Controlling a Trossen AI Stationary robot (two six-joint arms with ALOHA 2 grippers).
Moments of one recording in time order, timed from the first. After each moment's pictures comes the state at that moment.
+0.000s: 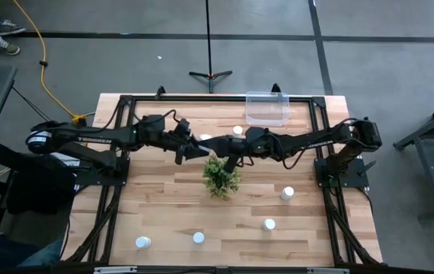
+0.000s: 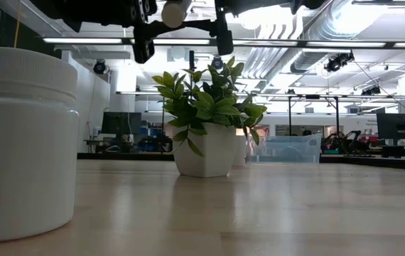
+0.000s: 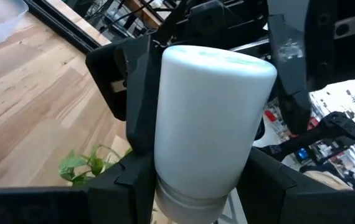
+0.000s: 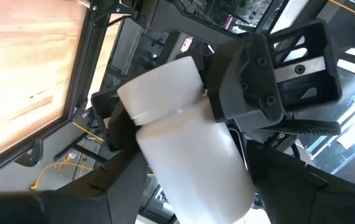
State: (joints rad) left arm 0.15 1.18 0.70 0.36 0.31 -0.71; right arm 0.03 1.63 1.10 0.49 0.16 -2.01
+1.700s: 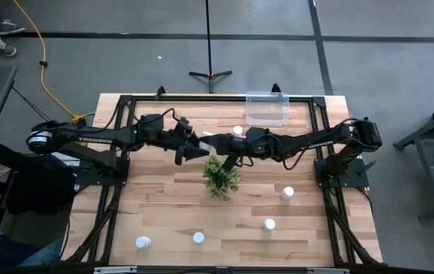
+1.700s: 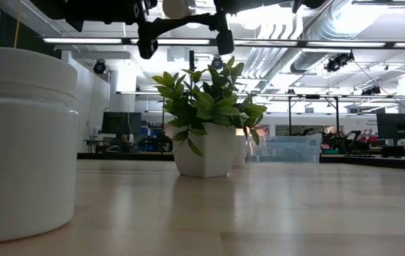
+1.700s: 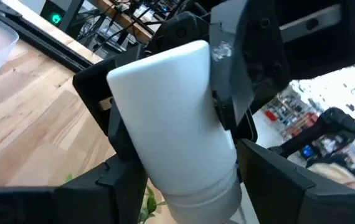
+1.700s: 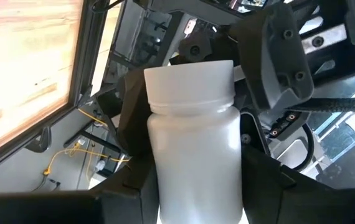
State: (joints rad) left arm 0.15 1.17 0.70 0.41 0.30 -0.63; right arm 0.04 1.64 1.10 0.50 0.24 -1.98
